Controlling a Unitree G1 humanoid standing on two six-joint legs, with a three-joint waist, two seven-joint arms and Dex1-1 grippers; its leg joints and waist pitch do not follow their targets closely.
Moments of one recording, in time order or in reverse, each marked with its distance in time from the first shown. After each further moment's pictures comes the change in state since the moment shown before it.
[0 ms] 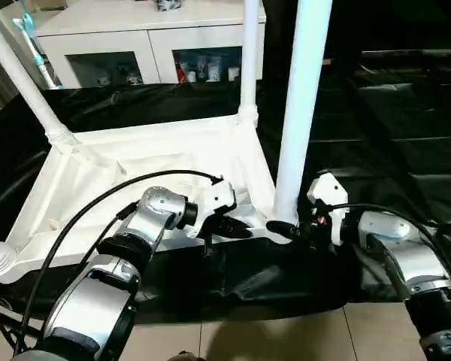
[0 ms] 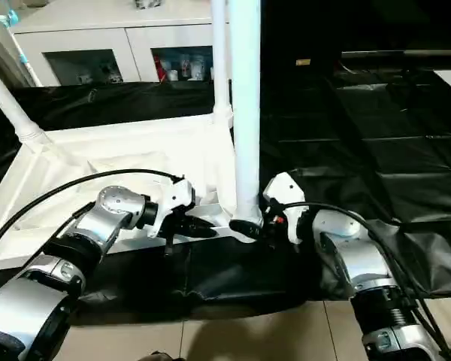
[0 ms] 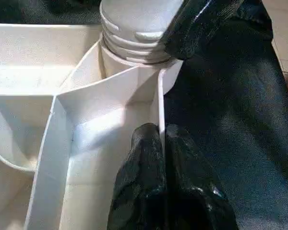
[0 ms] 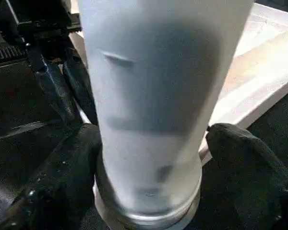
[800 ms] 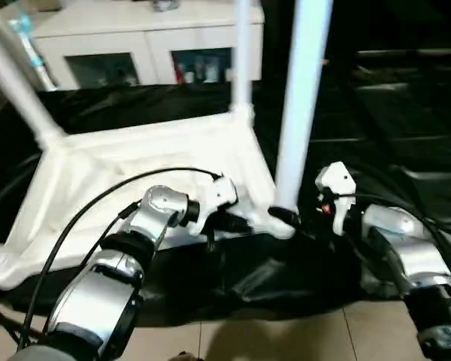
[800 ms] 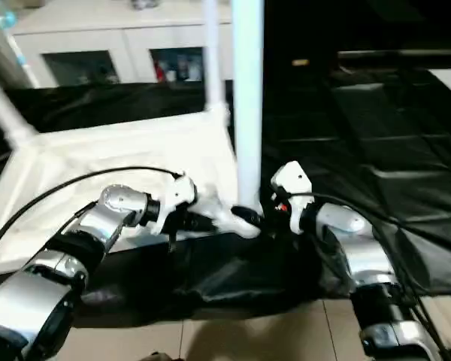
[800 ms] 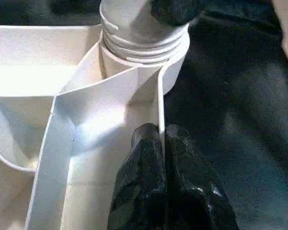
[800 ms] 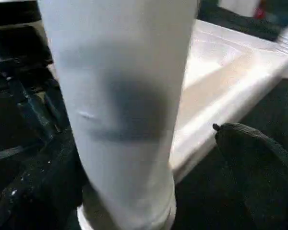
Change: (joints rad) left arm -0.020 -0.010 -0.002 0.044 0.002 -0.030 0.015; right arm -0.003 0.009 -0.051 -0.004 0.023 -0.018 -0.020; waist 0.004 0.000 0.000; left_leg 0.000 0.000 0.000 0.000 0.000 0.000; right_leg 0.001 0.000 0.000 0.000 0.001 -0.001
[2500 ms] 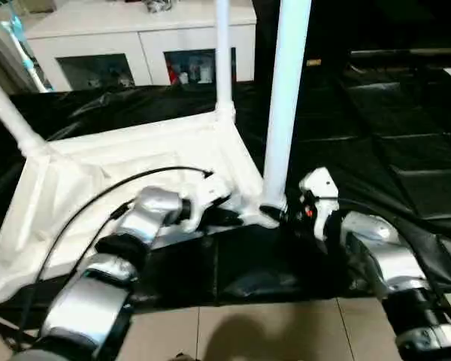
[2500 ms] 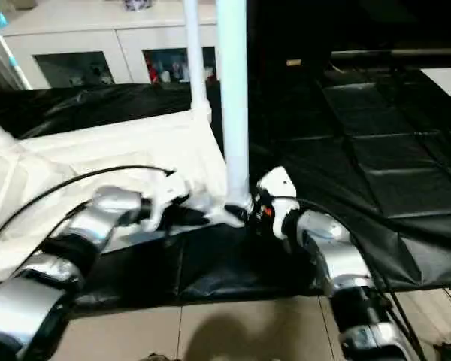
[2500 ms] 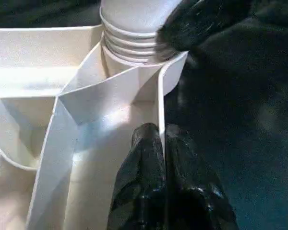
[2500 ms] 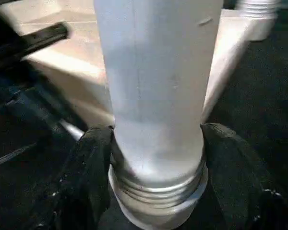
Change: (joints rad) left arm -0.002 -0.011 0.026 -0.019 0.015 0.085 0.202; right arm -0.021 0.139 -0.003 0.080 -0.053 0.035 -0.224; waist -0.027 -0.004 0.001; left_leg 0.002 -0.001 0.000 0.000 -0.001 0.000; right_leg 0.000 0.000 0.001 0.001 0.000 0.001
